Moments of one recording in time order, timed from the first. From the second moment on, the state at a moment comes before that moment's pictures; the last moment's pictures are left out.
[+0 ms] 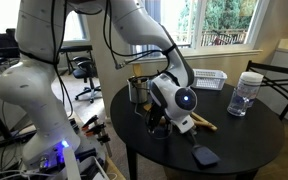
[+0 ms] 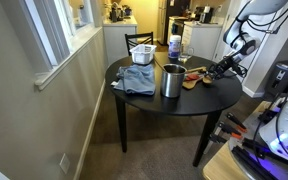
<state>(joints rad) -0.41 0.47 -0.28 -2.24 1.21 2.23 -0.72</state>
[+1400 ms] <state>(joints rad) -0.46 0.28 -0.36 -2.25 1.32 1.57 -0.60</state>
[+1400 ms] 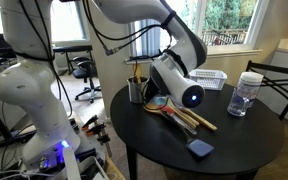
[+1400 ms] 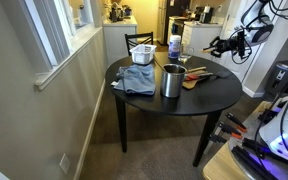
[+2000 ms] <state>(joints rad) -0.47 0.33 -0.37 -2.27 1.48 1.32 -0.56</state>
